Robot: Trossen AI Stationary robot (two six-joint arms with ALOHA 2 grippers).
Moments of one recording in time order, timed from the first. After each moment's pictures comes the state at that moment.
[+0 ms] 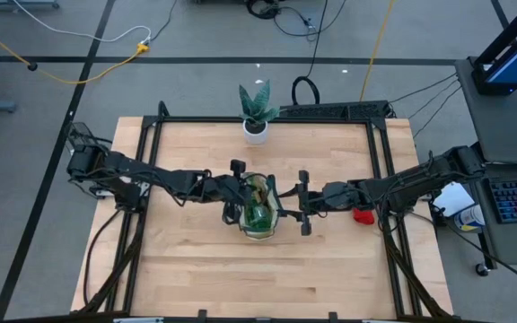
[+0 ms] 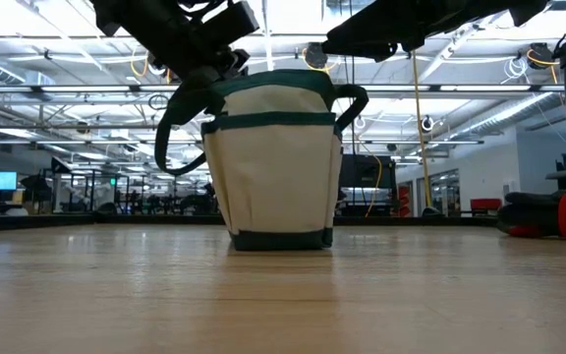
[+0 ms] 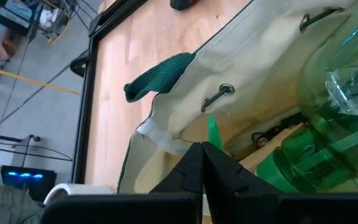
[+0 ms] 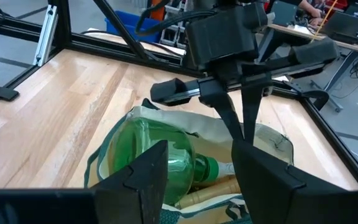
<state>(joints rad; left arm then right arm) -0.09 1.54 0.93 -0.03 -0.36 0.49 0.22 1.31 0.73 0.30 0.23 -0.14</state>
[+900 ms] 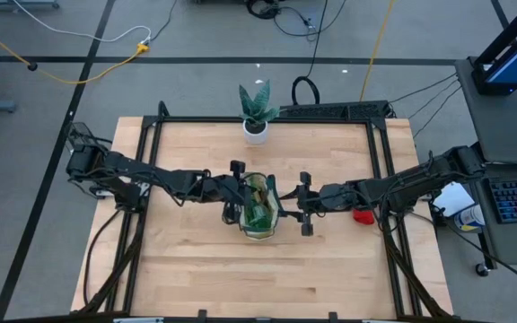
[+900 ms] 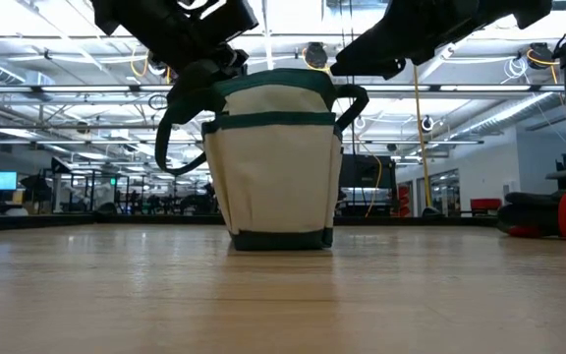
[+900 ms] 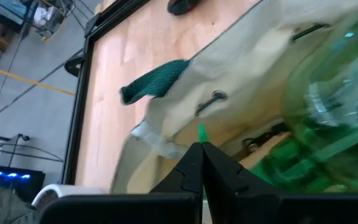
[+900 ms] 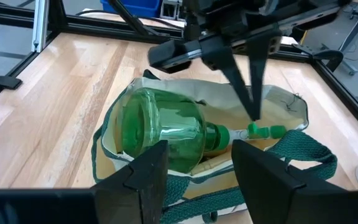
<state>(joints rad) -0.08 1.53 0.93 -0.03 -0.34 0.45 0.22 1.31 0.73 0.20 0.23 -0.02</state>
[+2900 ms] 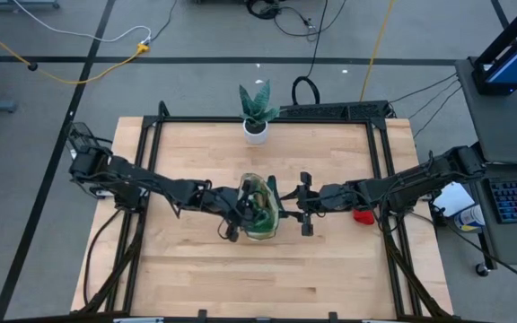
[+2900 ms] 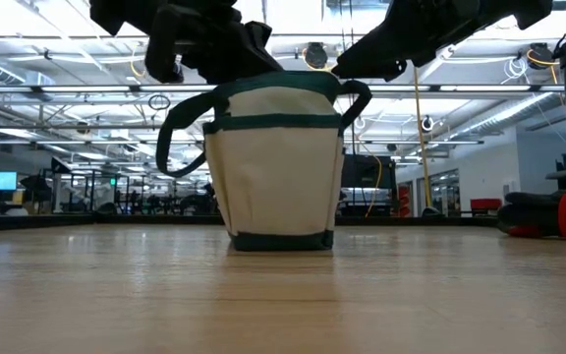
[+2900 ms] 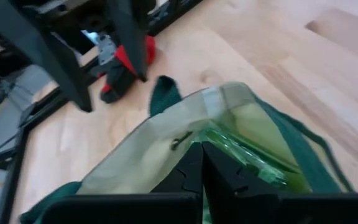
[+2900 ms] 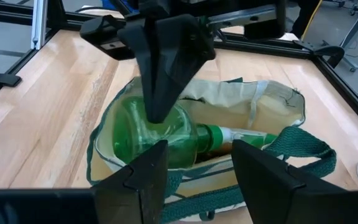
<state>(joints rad) -0.18 1.58 0.93 0.05 -0.05 0.49 0.22 1.31 0.72 0.19 0.23 -0.01</state>
